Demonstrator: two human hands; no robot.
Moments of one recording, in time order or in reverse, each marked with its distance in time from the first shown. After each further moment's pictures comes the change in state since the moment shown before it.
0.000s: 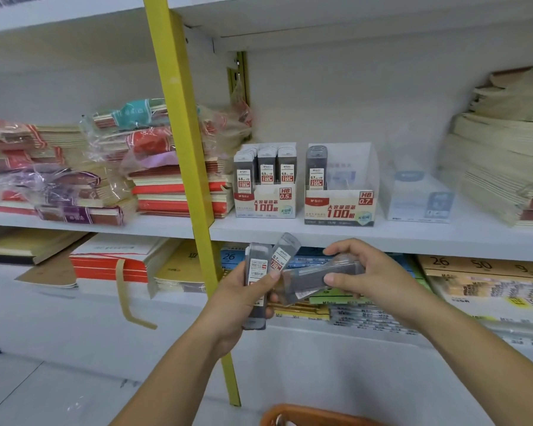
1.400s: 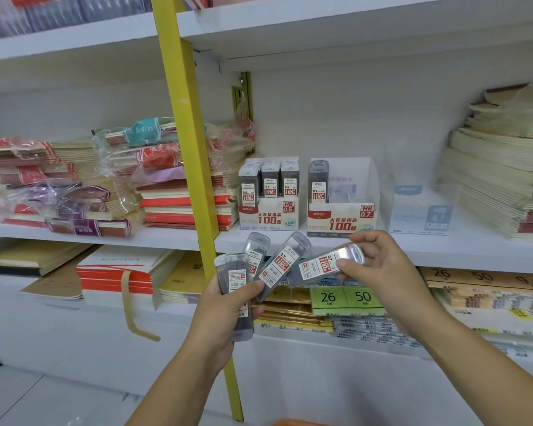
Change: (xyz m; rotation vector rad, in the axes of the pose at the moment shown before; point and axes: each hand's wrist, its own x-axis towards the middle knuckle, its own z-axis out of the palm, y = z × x) left_hand -0.005 0.003 -0.012 -0.193 0.278 0.067; right_hand 0.007 -0.004 0.002 0.349 0.232 -0.117
